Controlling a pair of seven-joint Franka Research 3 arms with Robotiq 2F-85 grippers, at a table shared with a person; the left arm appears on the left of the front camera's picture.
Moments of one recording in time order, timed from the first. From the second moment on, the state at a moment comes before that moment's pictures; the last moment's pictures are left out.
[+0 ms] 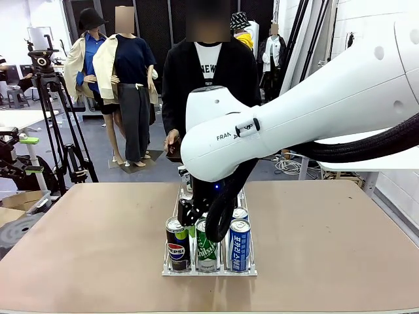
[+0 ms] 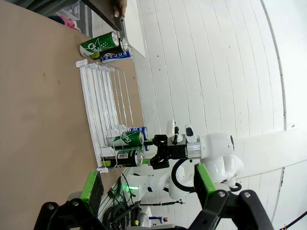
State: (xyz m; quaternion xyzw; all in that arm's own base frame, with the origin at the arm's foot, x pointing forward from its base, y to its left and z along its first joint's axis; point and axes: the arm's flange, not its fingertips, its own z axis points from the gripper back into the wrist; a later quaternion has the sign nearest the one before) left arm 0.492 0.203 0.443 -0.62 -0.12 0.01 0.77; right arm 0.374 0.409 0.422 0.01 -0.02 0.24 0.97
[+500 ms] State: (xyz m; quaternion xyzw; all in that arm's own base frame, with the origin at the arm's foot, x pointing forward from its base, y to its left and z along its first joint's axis) left arm 0.492 0.203 0.443 -0.62 -0.12 0.01 0.77; right arm 0.385 0.408 0.404 0.01 -0.01 0.24 0.97
